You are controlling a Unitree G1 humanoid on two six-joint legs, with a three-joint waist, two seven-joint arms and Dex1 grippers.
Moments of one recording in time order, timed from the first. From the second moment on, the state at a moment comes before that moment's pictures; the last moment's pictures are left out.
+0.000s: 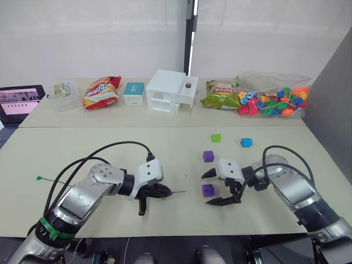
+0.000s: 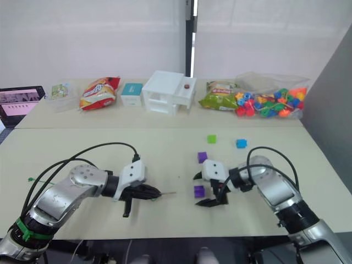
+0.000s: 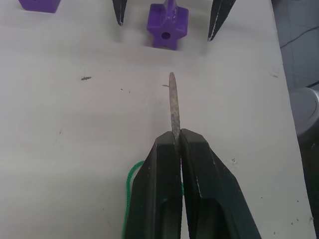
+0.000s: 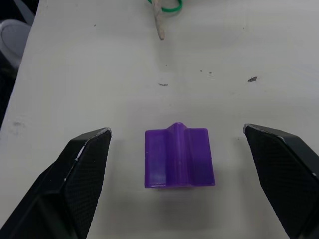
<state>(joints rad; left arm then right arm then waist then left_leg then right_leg) -0.40 0.76 -0.29 -0.41 -0.32 0.73 -1.07 -0.53 -0.77 0.37 0.03 0.17 0.20 1.33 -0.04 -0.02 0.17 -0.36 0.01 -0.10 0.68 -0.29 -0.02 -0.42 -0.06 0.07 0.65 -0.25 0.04</state>
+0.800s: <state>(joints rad) -0.60 0.80 -0.44 -0.46 -0.31 0.98 -1.01 -0.49 -0.60 0.40 -0.10 0.09 0.38 1.15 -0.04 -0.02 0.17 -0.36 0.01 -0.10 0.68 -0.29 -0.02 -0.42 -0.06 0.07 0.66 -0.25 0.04</state>
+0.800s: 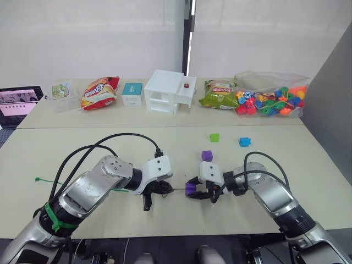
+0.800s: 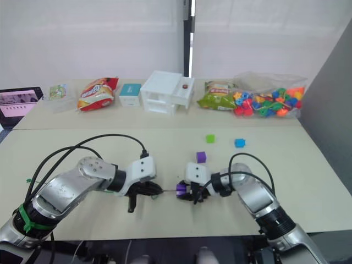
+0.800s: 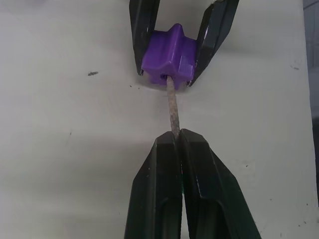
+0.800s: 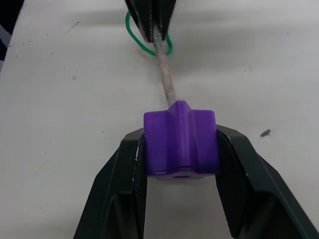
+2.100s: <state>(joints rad) -0.61 0.70 -0.50 -0.38 -0.28 0.97 -0.96 -0.46 -0.64 0.39 -0.17 0.10 0.44 1.16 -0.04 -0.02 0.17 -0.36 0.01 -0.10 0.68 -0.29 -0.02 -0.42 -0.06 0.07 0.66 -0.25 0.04</state>
